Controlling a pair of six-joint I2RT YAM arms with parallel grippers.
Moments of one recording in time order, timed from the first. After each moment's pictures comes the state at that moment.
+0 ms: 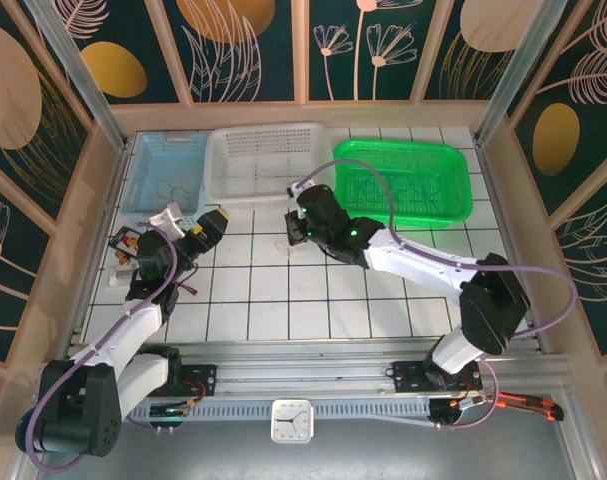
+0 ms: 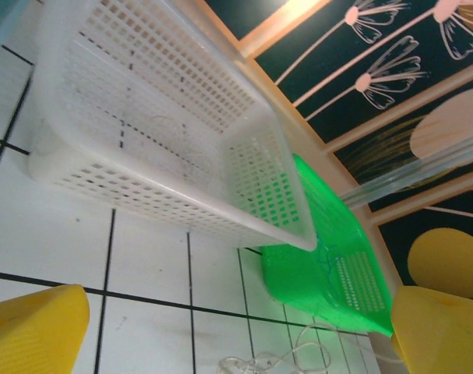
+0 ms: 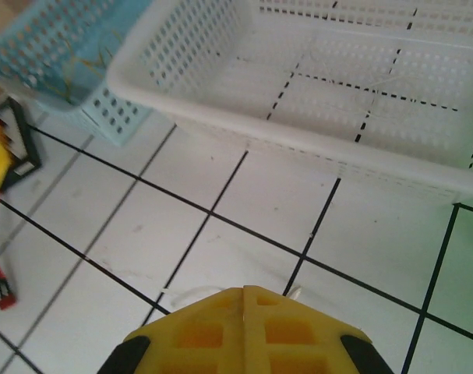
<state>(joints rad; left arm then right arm) -0.13 1.00 0.34 0.47 0.37 -0.88 0.87 1.55 1.15 -0.20 0.12 0.34</state>
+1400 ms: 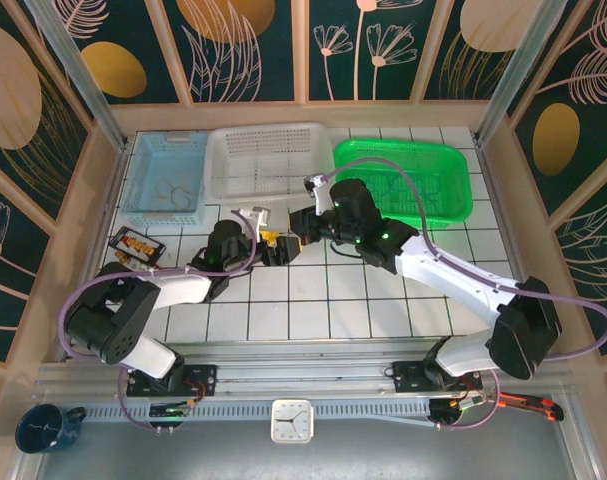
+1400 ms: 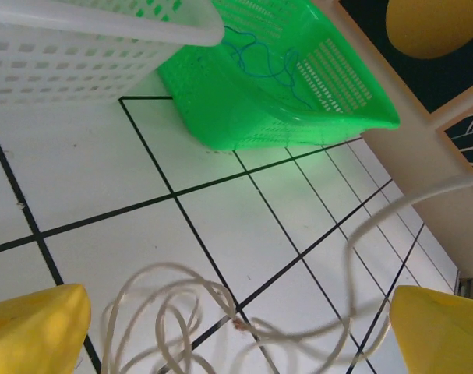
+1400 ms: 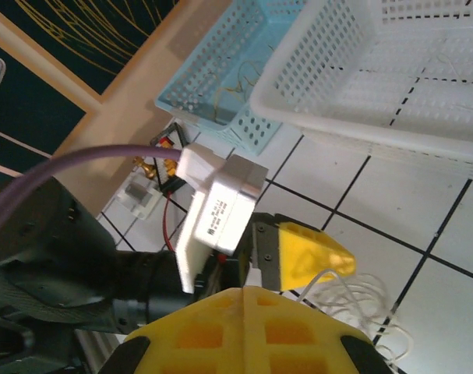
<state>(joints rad) -0.55 1.53 0.52 0.67 0.41 -0.57 0.81 1.36 1.07 -0.13 -0.23 0.46</state>
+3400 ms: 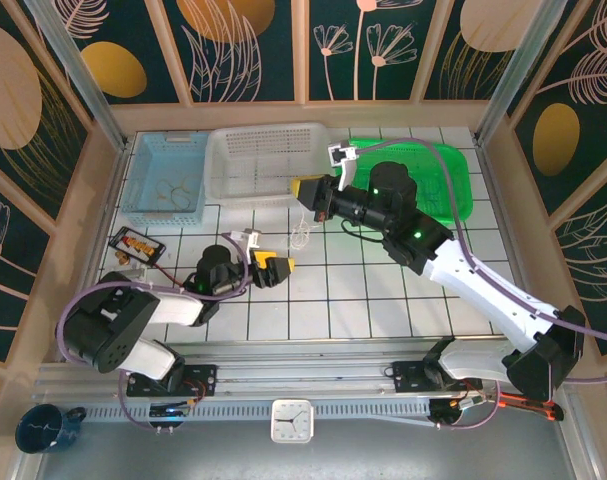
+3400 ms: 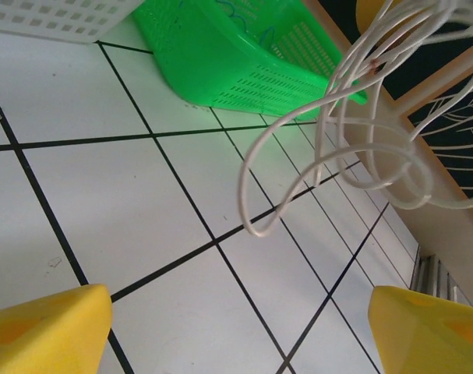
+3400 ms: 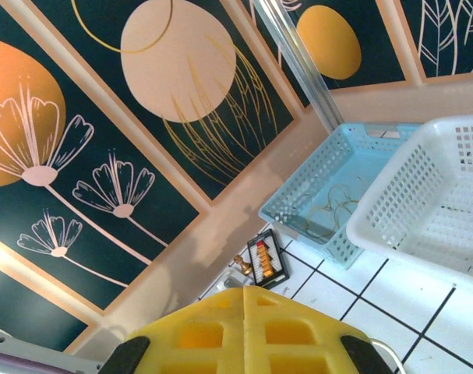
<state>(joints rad) -0.58 1.46 0.29 0.90 0.44 -0.64 0.76 1.22 1.14 0.00 -0.34 0.55</state>
